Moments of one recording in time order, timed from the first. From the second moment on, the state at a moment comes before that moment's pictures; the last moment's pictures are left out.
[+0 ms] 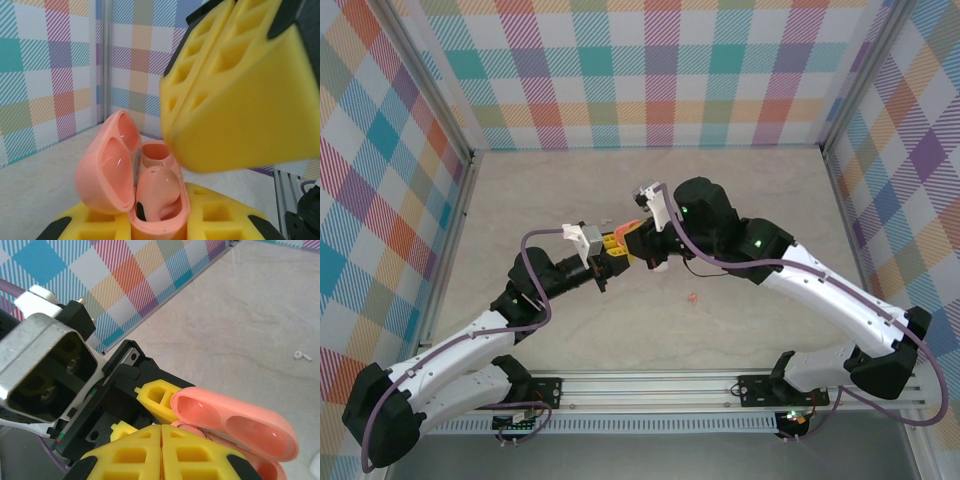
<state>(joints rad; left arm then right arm) -0.70 0.92 0.54 0.49 0.39 -0.13 0.96 1.31 1.46 -0.63 -0.23 0.31</state>
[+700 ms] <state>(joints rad) -0.70 0.83 0.49 0.41 0.32 -0.10 0.87 1.18 1.48 -0.74 -0.08 0.35</state>
